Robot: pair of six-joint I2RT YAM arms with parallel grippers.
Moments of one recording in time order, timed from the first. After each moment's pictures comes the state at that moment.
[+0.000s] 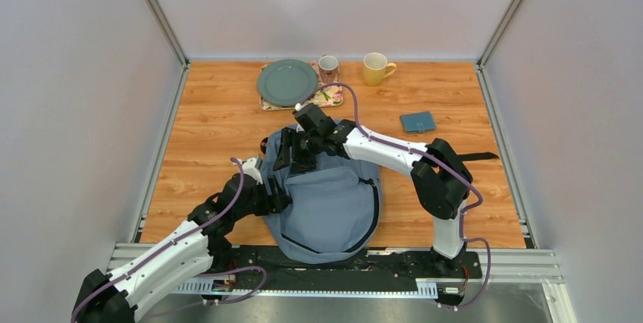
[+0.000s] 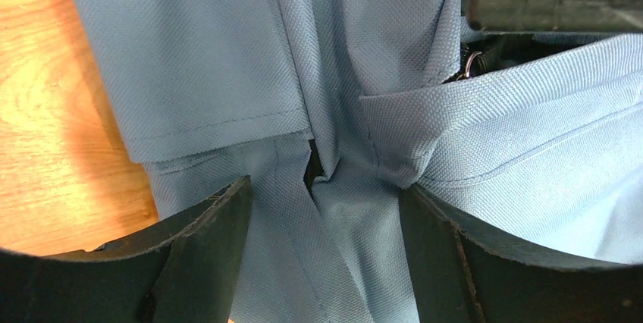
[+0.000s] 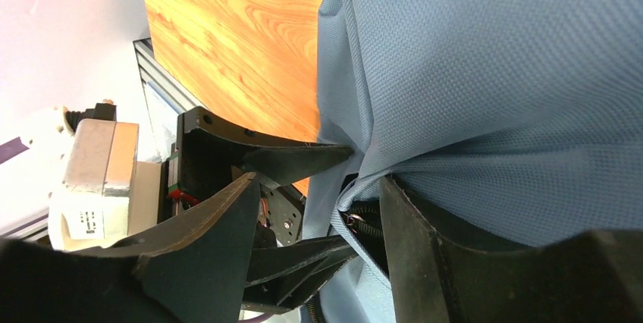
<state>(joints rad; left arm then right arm) -0.66 0.63 0.22 -0.26 0.01 -0.74 0.90 1.91 1.46 -0.37 -0.35 0.91</state>
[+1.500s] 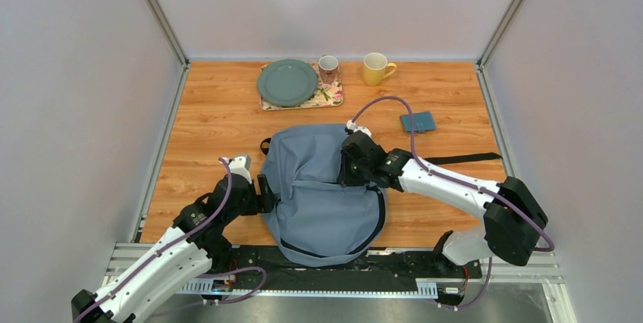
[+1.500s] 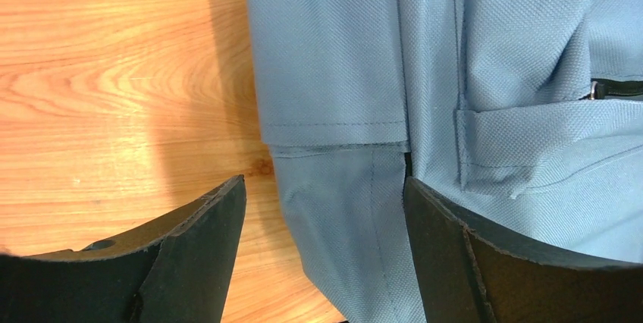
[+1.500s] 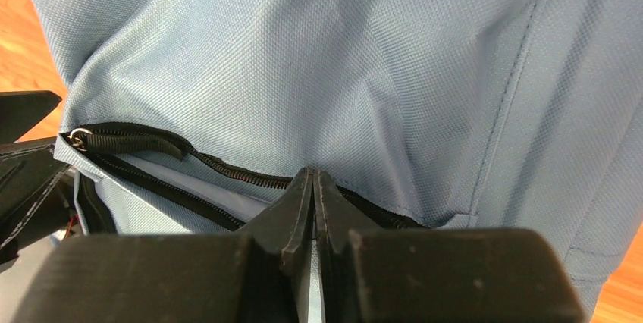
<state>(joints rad) -0.66 0.49 0.35 -0.60 -0.18 -0.66 0.87 1.42 0.93 -0.44 0.03 0.75</state>
